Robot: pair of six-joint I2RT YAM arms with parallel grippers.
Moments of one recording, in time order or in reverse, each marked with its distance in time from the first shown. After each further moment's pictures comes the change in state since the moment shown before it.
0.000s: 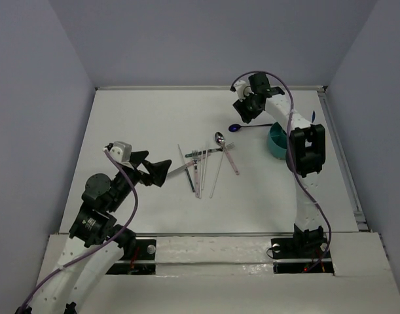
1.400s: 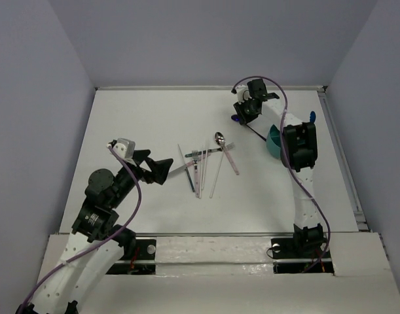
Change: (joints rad) left arm 0.028 0.054 0.000 0.016 0.040 0.006; right arm -0.031 0.180 0.074 0.090 -0.088 0.152
